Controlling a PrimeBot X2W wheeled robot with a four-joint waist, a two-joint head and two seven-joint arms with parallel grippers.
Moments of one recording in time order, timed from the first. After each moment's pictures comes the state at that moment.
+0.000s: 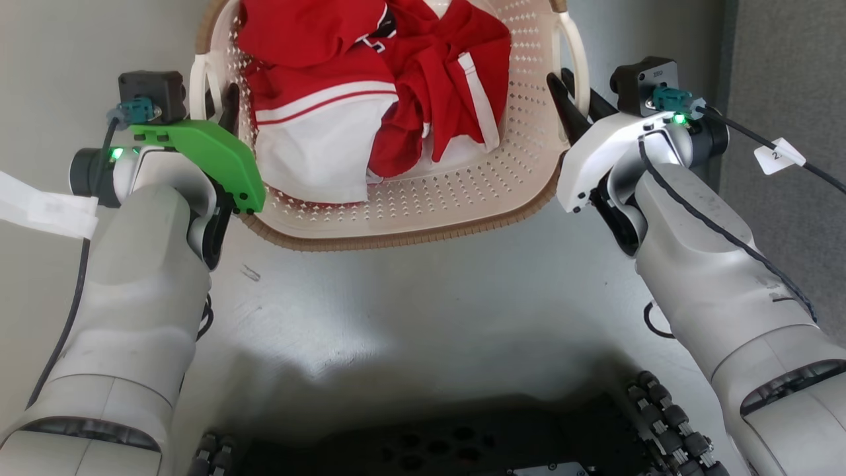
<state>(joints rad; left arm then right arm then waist) -0.96 0.04 -0.38 1.06 -0.44 -0.11 -0.16 -0.90 -0.03 0.44 1.02 0.25 0.11 -0.23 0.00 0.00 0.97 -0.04</state>
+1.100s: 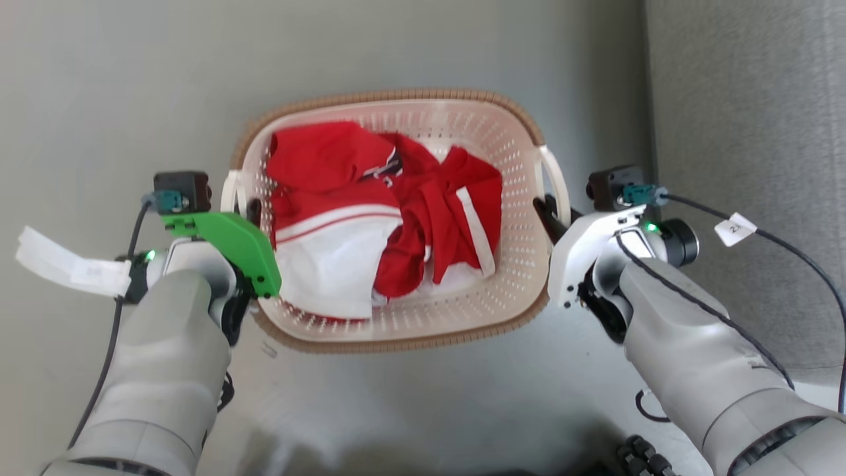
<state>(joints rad) -0.86 0.00 -0.39 1.25 -0.53 -0.13 -0.12 -0.74 -0.02 0.58 1.10 0.45 0.13 -0.16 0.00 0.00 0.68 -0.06</state>
